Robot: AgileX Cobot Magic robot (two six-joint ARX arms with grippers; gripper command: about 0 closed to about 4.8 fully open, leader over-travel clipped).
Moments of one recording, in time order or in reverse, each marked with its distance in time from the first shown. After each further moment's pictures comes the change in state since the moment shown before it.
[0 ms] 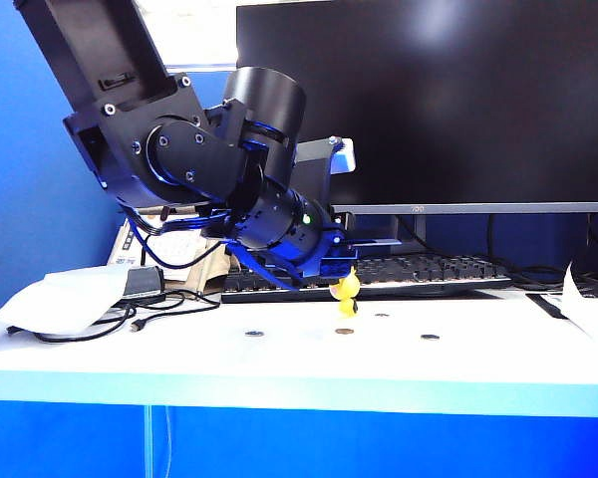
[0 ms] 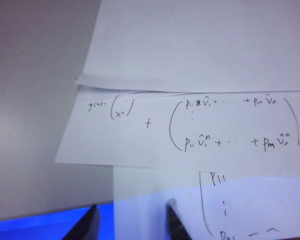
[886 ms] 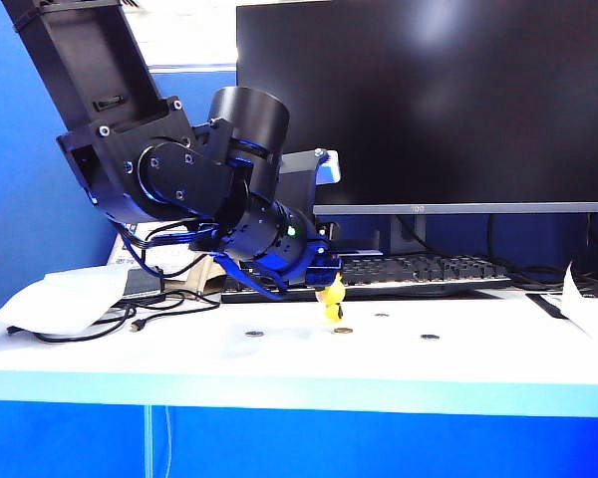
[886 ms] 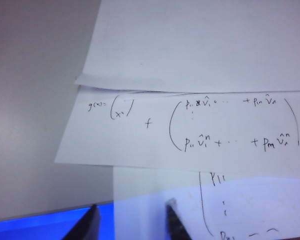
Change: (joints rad) left arm 0.045 0.031 0.000 0.040 0.026 0.019; right arm 0.000 0.000 0.000 0.000 0.000 0.000
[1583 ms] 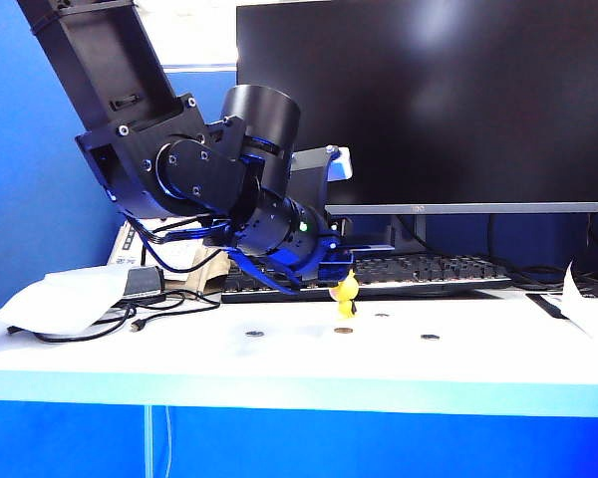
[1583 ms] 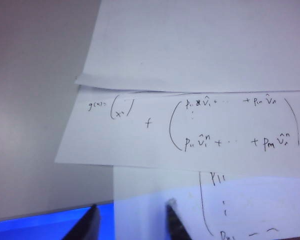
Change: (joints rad) left arm -0.006 0.019 0.053 -0.034 0.032 0.000; right arm 0.000 0.000 0.000 0.000 0.000 0.000
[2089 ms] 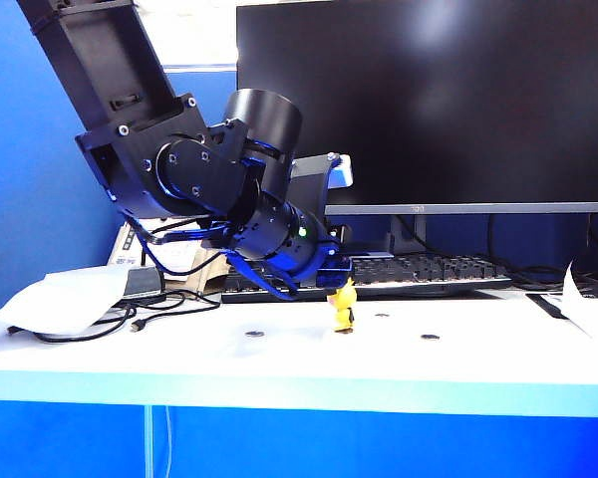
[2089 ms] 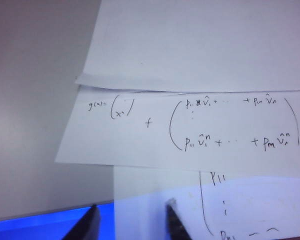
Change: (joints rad) left arm -0.001 0.000 0.000 -0.037 0.000 0.000; right arm 0.000 0.000 0.000 0.000 0.000 0.000
